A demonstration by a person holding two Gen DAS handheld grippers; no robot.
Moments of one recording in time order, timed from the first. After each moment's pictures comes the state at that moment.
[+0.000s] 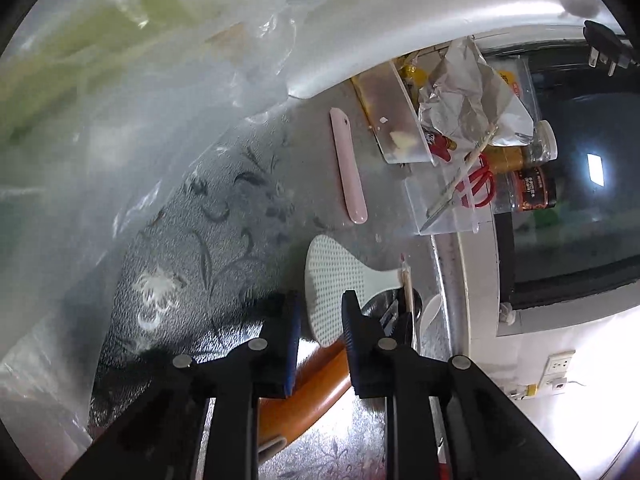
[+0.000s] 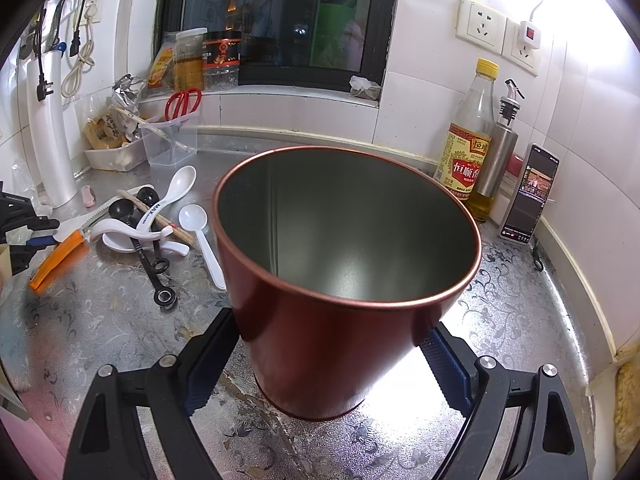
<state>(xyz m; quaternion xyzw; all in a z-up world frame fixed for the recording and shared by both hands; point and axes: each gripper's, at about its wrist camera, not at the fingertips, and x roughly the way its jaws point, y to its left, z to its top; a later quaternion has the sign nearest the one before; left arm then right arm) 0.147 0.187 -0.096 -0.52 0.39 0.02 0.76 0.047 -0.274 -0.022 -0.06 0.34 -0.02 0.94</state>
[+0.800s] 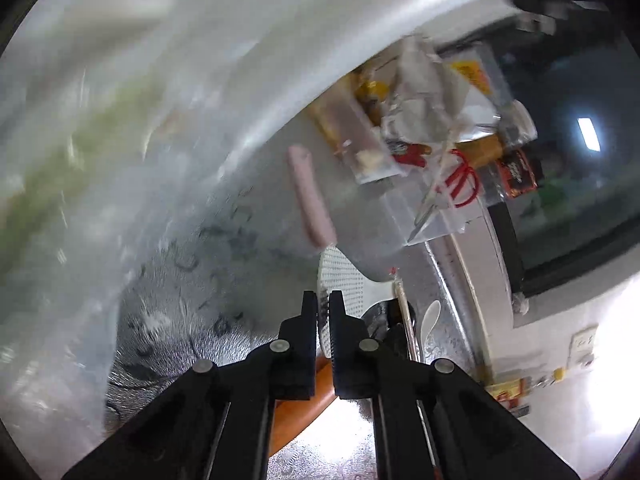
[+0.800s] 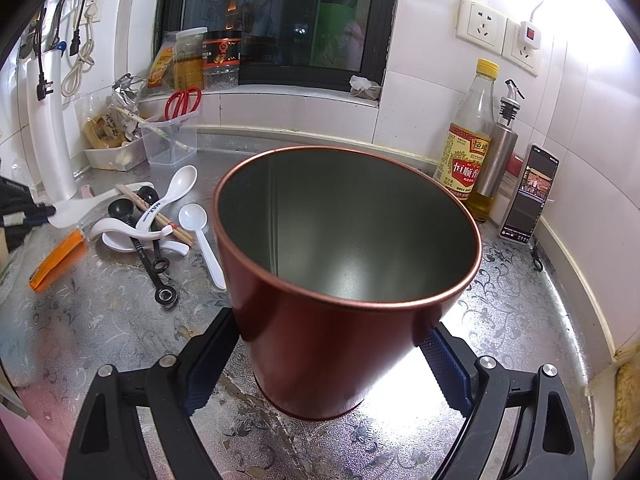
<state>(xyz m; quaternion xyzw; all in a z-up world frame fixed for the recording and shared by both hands) 0.149 0.173 -0.049 -0.43 0.37 0.03 0.82 0.047 -0.274 -0.022 -0.06 0.34 -0.02 0.94</state>
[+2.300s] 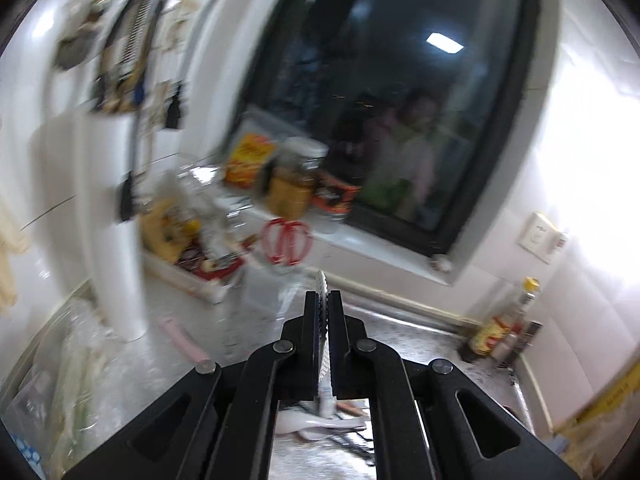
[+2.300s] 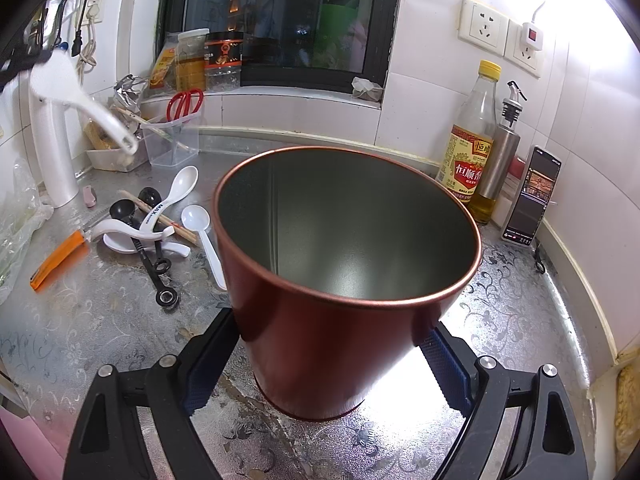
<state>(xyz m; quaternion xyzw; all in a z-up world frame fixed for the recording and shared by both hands) 0.127 0.056 0.158 -0.16 0.25 -0.09 0.95 0.047 -0.274 -0.021 -0.06 0.34 -0.02 0.94</state>
